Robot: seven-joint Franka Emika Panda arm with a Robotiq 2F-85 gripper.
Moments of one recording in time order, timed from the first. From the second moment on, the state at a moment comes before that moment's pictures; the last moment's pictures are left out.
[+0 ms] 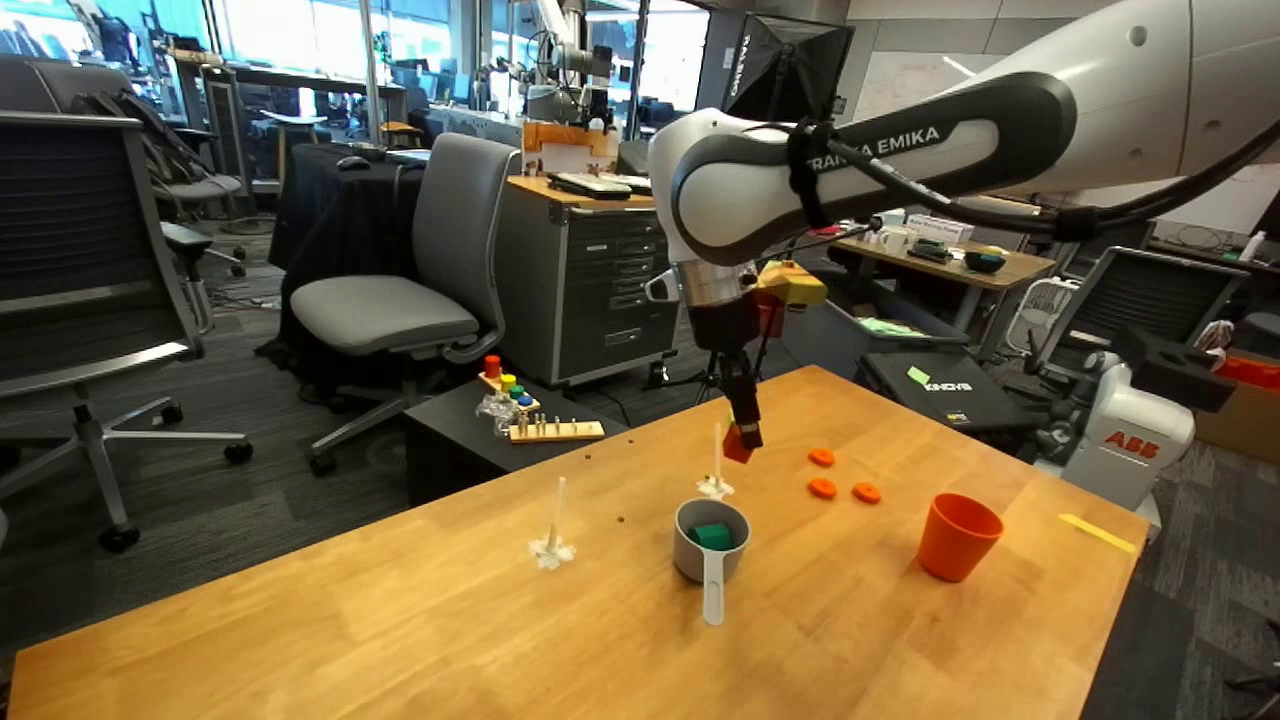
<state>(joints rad) 0.15 1.19 0.09 -0.77 -0.27 1.57 -0.58</state>
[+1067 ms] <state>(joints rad) 0.20 1.24 0.15 -0.78 -0.21 1.53 -0.58</state>
